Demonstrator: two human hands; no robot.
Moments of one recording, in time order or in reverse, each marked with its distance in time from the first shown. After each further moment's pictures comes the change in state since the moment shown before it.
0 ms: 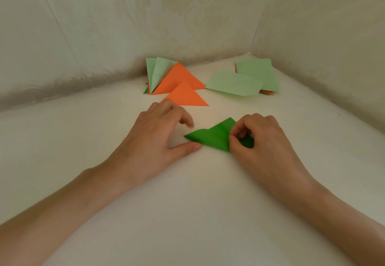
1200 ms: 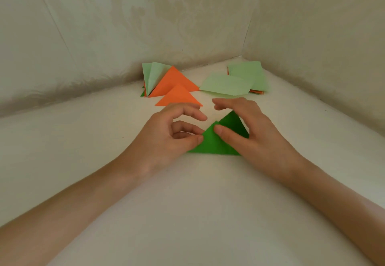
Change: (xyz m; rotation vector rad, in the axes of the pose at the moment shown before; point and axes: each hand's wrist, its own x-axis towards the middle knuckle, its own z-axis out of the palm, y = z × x) left_hand 0.005 0.039 0.003 -0.866 0.003 -0.272; right_hand 0.006 0.007 -0.008 0.250 -0.056 -0.236
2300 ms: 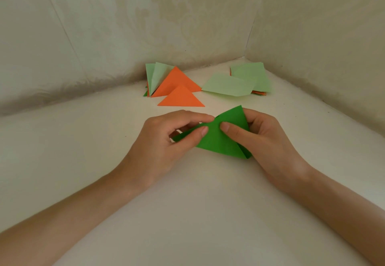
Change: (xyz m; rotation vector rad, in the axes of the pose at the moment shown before) left_hand -0.010 -0.004 -0.002 0.347 0.064 0.286; right_hand -0.010 -0.020 0.000 0.784 0.027 0.396
